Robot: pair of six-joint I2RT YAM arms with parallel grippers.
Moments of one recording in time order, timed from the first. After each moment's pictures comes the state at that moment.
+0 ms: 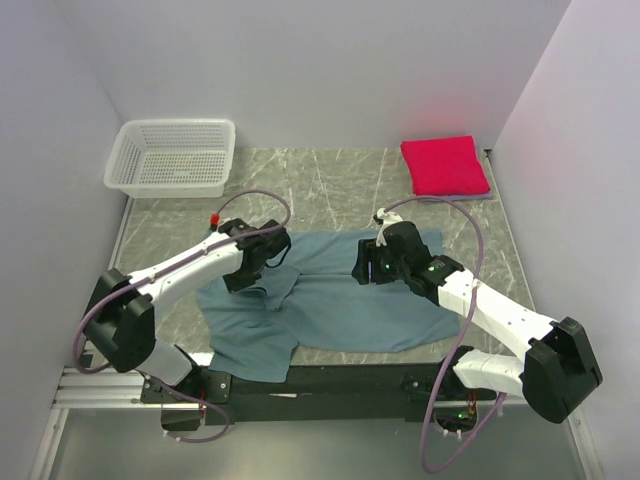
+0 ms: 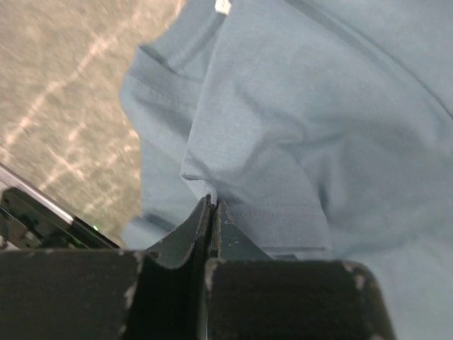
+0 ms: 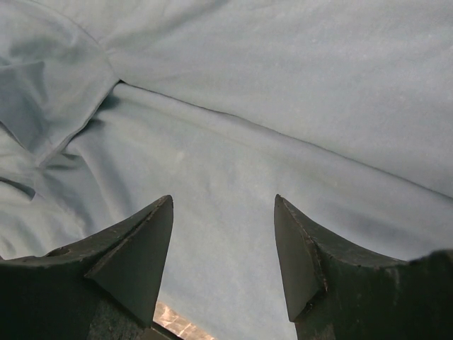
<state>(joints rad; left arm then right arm) -0.71 1.51 1.13 -1.22 -0.59 -1.23 0.58 1.16 0.71 -0.31 -0.05 0.42</state>
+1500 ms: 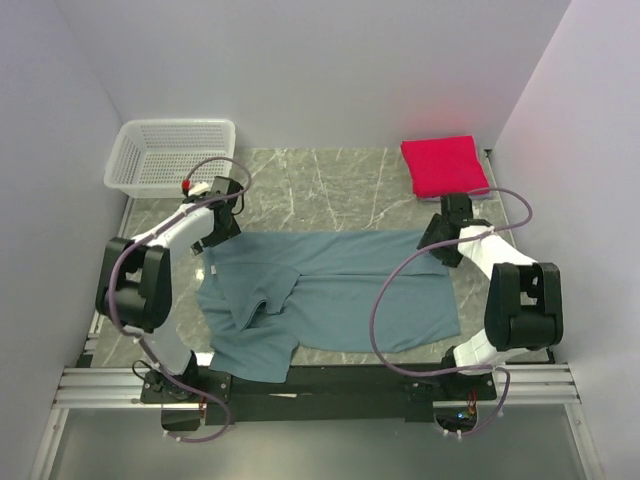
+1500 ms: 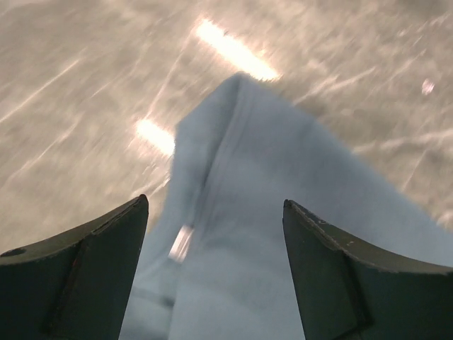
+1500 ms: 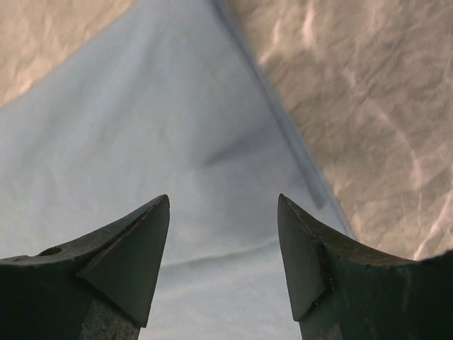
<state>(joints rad) -0.26 1.67 1.15 -0.68 -0.56 -0.79 0.01 1.52 0.89 -0.46 0.15 0.51</state>
